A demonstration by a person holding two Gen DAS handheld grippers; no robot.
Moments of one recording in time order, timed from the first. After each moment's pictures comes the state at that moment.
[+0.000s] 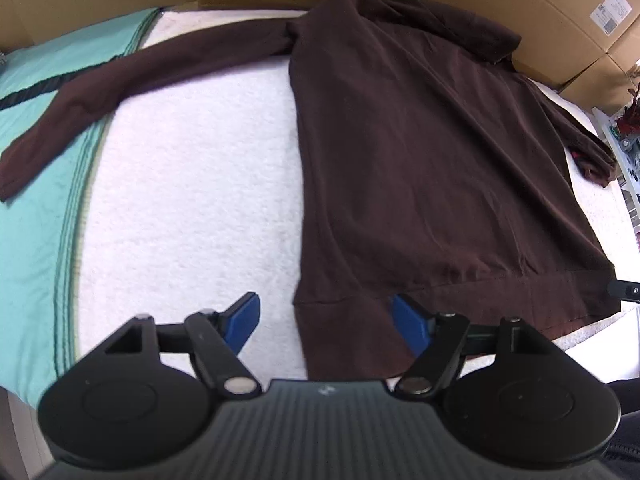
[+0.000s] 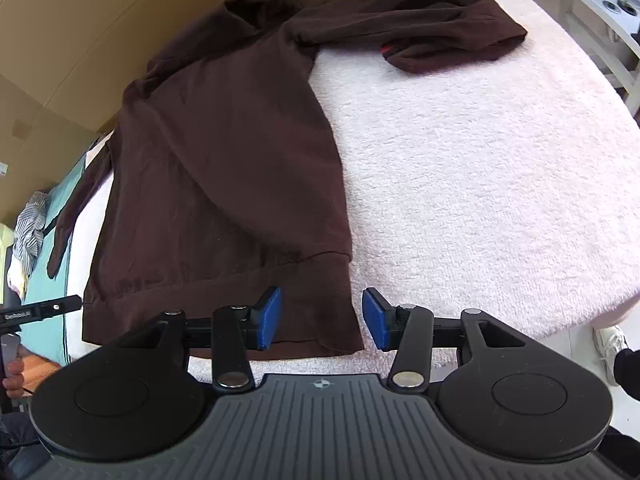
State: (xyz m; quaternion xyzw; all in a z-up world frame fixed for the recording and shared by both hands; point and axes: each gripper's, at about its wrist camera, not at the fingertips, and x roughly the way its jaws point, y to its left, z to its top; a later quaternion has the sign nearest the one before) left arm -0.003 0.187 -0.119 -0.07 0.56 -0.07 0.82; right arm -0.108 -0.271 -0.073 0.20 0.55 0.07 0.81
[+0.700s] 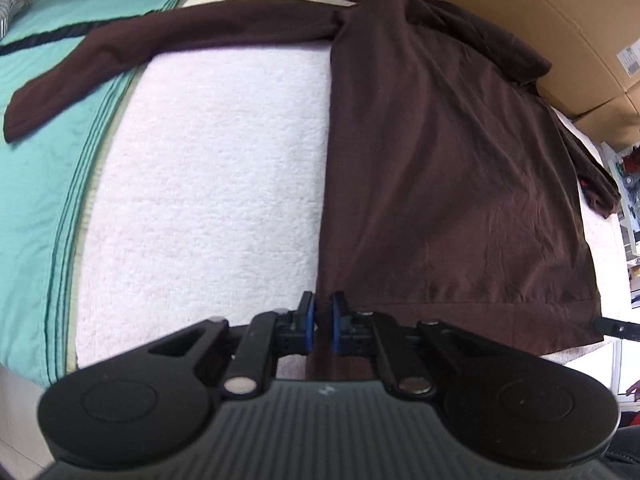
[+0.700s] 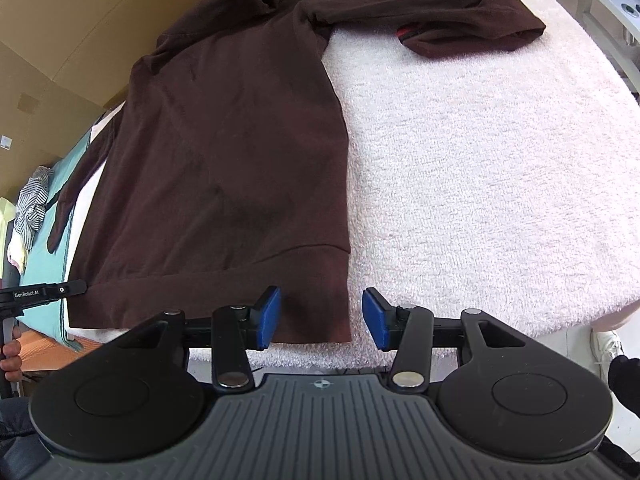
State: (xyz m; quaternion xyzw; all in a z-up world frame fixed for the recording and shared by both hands) left arm -0.016 0.226 -0.127 -0.13 0.57 -0.06 0.81; right arm -0.109 -0.266 -0.079 0.18 0.56 0.09 0.80
